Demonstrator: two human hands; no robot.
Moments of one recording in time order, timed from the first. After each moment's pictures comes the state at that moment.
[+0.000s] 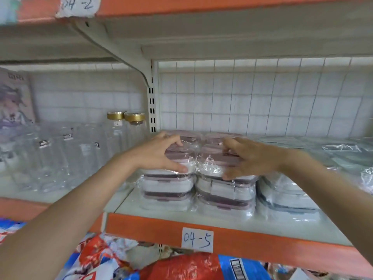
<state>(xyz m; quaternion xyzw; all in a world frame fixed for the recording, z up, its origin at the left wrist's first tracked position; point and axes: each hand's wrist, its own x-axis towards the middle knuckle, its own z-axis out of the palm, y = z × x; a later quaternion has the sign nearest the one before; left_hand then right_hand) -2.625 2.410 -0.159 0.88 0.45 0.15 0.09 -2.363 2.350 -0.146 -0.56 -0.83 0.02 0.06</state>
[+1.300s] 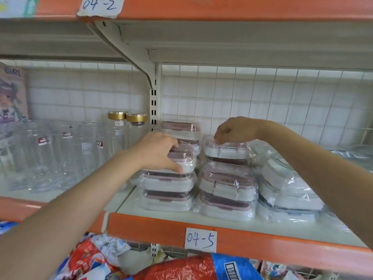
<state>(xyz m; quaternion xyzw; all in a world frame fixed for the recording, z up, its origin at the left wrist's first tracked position) -2.628 2.395 -0.148 0.87 0.46 0.13 -0.14 -2.390 2.395 -0.094 -0.61 -0.79 0.00 0.04</state>
